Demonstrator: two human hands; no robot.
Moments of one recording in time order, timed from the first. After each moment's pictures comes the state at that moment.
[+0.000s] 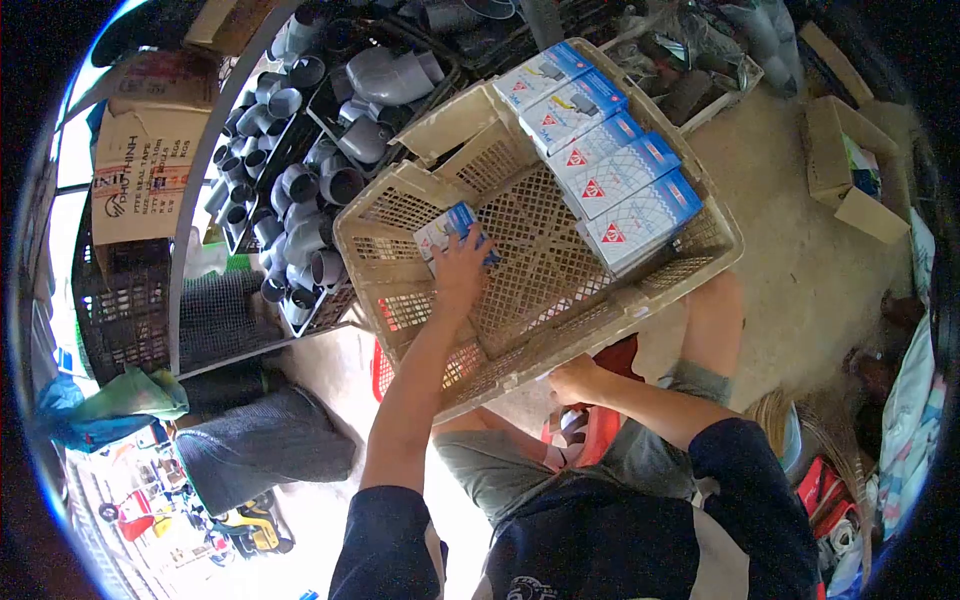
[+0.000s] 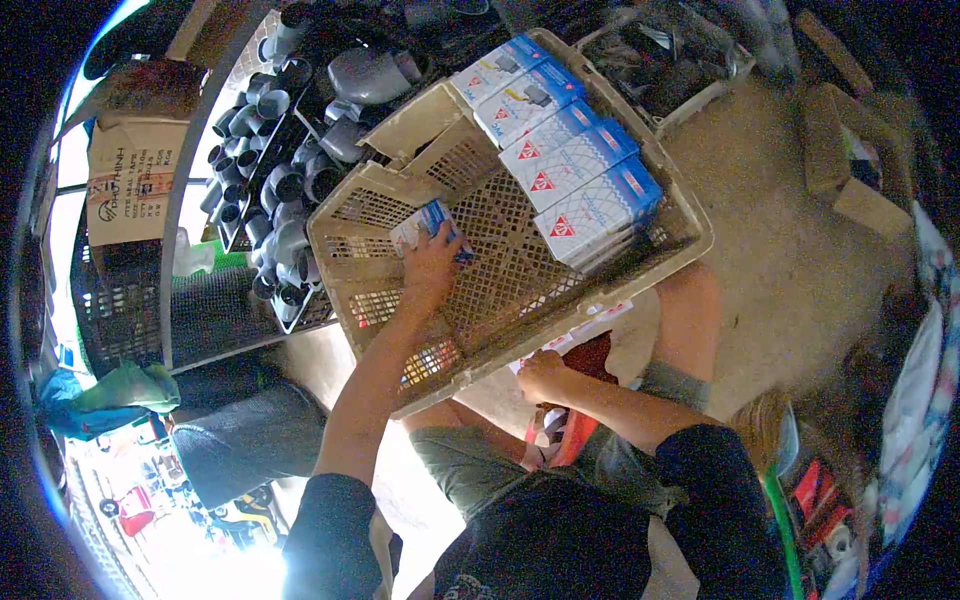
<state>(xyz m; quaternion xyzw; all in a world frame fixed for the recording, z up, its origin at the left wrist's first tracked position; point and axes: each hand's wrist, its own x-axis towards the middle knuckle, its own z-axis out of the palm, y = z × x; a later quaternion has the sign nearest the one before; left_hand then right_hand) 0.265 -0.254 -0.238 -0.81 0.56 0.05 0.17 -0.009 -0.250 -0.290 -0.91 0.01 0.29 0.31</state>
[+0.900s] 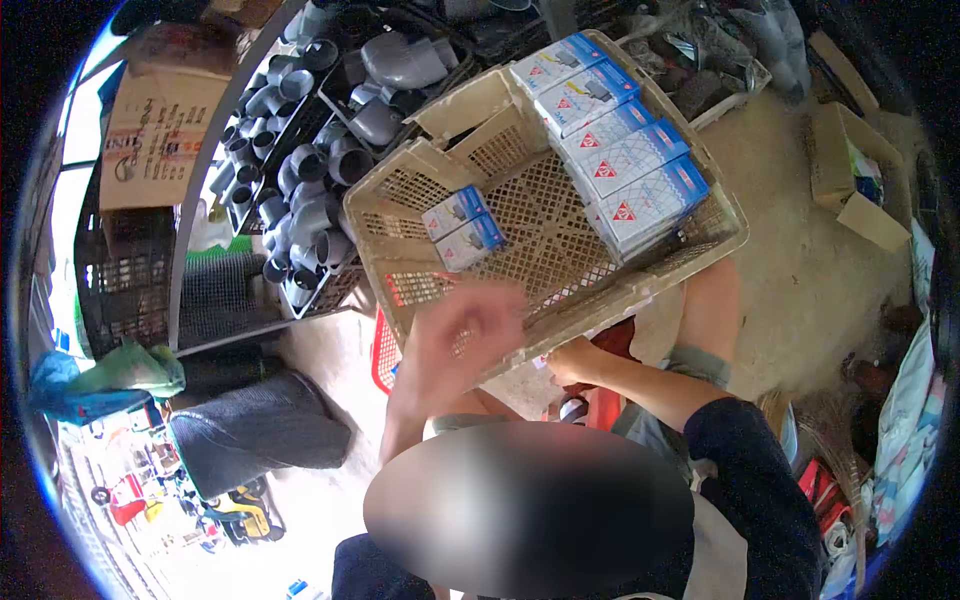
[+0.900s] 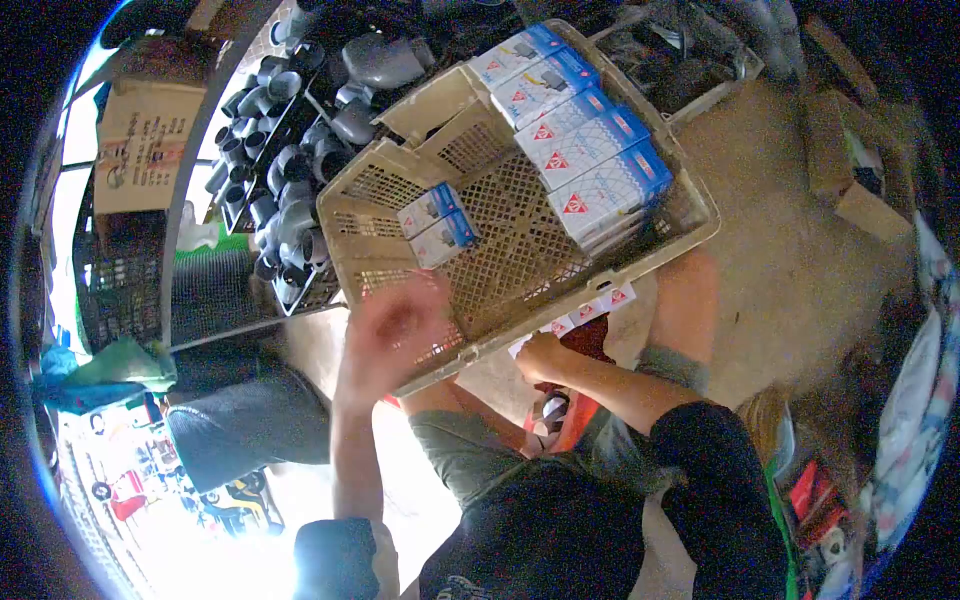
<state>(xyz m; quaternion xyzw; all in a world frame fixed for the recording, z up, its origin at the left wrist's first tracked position) 0.158 -0.206 0.011 -0.72 0.39 0.38 -0.43 -0.002 -0.242 -0.323 -0.92 -0.04 0.27 0.28</state>
